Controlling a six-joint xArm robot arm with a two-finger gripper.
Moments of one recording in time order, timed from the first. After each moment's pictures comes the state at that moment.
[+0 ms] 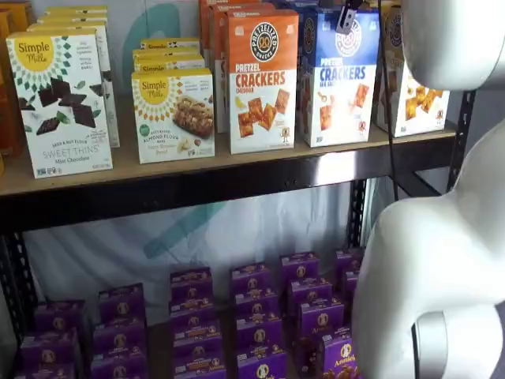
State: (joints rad) arm -0.22 -0.22 -1.70 0.25 1.66 -1.70
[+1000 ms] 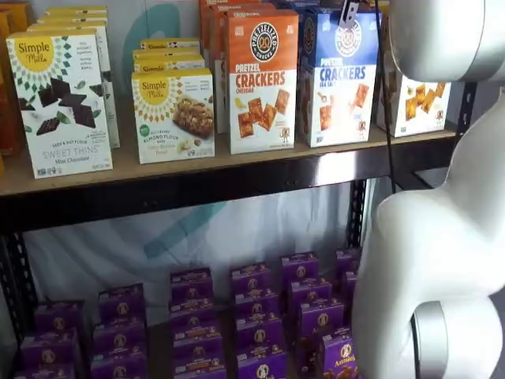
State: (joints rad) arm -0.21 -0.12 -1.87 0.21 1.78 -1.69
